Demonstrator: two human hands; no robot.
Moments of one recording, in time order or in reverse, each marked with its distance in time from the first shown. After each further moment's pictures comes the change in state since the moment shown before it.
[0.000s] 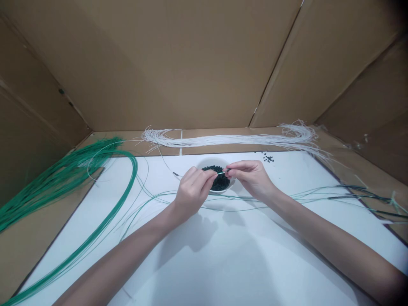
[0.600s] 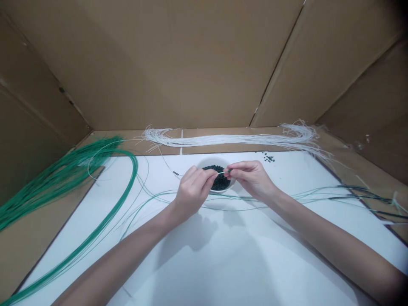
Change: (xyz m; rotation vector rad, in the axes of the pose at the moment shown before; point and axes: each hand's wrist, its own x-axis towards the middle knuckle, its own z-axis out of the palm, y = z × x) left_hand 0.000 0.000 0.000 0.004 0.008 -0.004; right_hand -0.001 -0.001 0.002 0.104 -0.060 0.032
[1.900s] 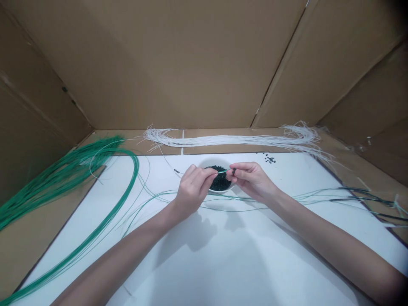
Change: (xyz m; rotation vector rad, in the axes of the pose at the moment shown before) left_hand 0.000 -0.002 -0.003 -0.030 0.023 -0.026; right_hand -0.001 -0.002 0.000 0.075 -0.006 0.158
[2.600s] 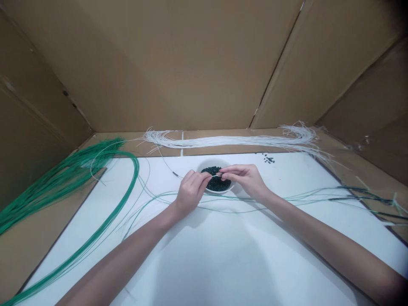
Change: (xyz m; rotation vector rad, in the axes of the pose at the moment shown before) left_hand -0.030 -0.023 0.014 0.023 -0.120 -0.051; right_hand 0.006 0.012 -0.006 -0.483 0.075 -0.168
